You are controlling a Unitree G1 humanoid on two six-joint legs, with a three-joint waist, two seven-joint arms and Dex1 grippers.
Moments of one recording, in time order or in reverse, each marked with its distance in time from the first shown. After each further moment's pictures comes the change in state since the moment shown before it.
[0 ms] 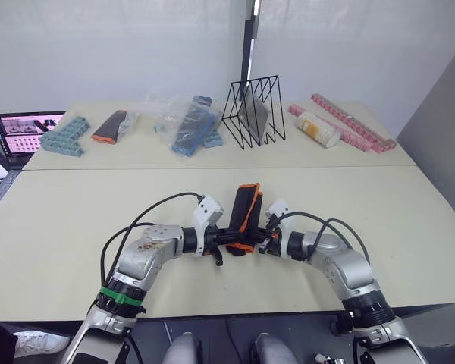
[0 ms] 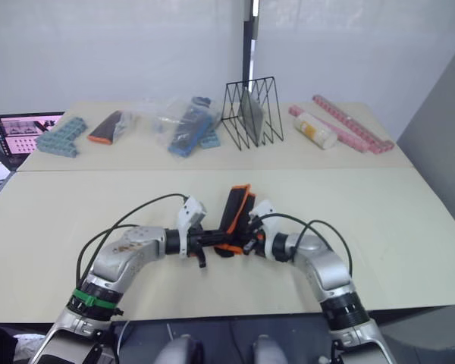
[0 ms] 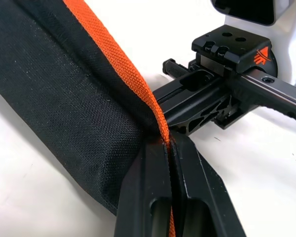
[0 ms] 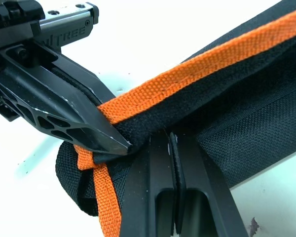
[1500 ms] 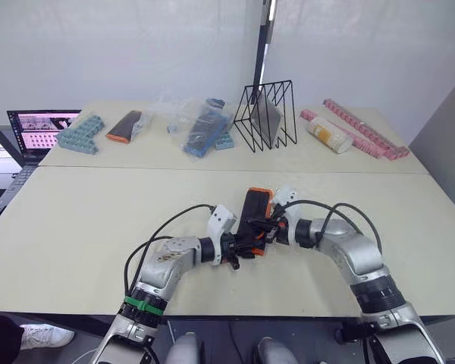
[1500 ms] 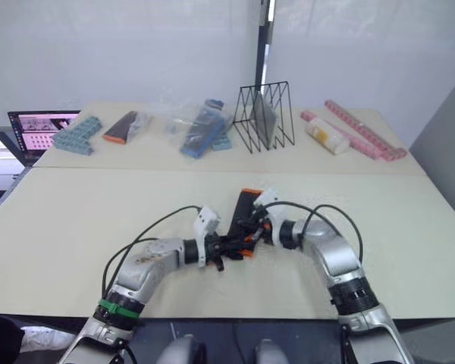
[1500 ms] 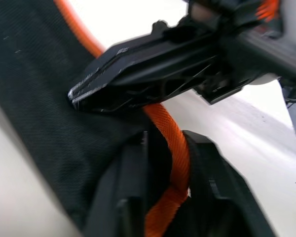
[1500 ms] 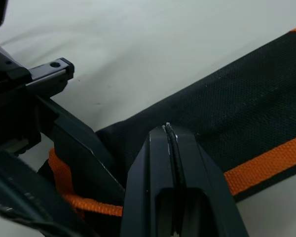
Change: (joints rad) left arm 0.065 -0.152 -0.008 0.077 0.008 -0.044 0.068; right arm -0.095 -0.094 0.012 0.028 -0.045 0.011 0.028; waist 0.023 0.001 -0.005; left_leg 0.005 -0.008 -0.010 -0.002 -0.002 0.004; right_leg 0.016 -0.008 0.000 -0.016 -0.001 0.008
